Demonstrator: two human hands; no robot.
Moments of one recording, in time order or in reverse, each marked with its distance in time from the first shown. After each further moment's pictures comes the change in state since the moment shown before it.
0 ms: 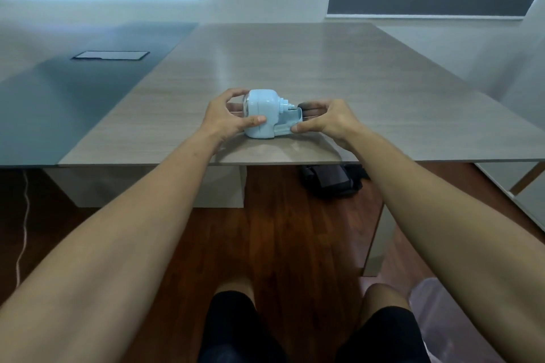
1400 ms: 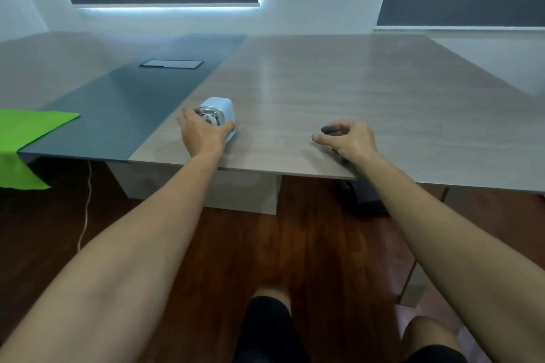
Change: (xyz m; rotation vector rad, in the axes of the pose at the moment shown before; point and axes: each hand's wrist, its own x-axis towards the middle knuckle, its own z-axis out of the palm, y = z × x) left_hand -0.021 -0.024 -0.092 0.425 0.771 -0.126; right_hand 0.009 0.007 0.062 -0.167 0.160 -0.055
